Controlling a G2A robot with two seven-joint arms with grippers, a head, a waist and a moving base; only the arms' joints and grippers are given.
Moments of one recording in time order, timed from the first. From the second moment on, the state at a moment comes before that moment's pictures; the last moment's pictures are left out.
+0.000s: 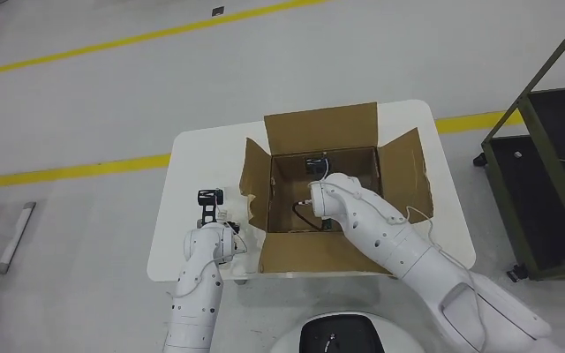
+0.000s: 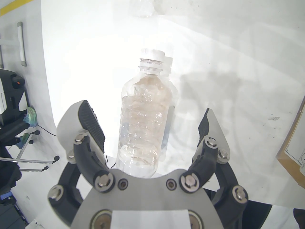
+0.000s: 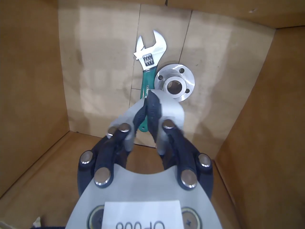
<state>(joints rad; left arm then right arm) 1.02 -1.39 -1.38 -1.38 1.61 0.16 -1.08 -0.54 -1.60 0.76 -0.91 -1.00 0.60 1.07</state>
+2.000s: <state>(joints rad) 1.02 -1.39 -1.38 -1.38 1.61 0.16 -1.08 -0.46 -1.74 0.75 -0.56 -0.97 0.51 1.00</state>
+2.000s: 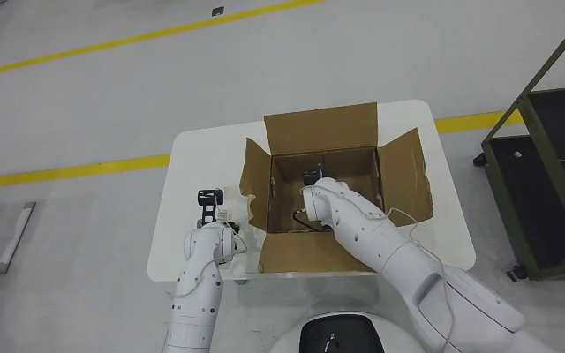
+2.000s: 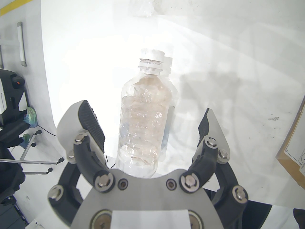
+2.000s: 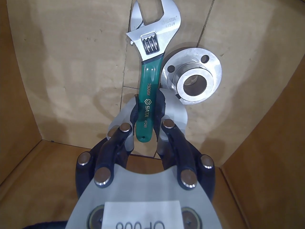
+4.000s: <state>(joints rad) 1.02 -1.39 -1.38 -1.38 1.61 0.16 -1.08 -0.98 -1.56 1.12 -1.76 -1.26 0.22 1.02</state>
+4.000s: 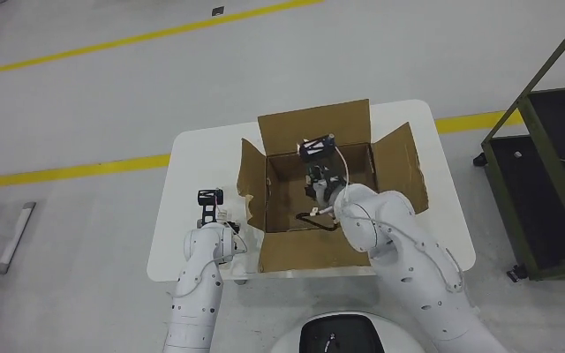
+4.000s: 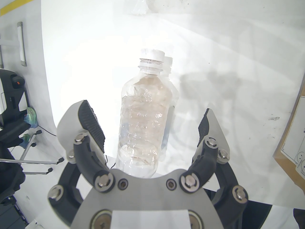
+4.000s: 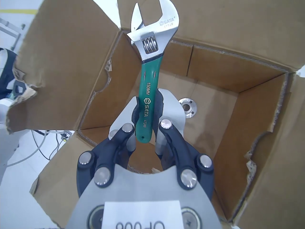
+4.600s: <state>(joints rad) 1.02 -1.39 -1.38 -1.38 1.61 0.16 -1.08 -1.22 -1.52 1.43 -1.96 -0.73 -0.01 0.86</state>
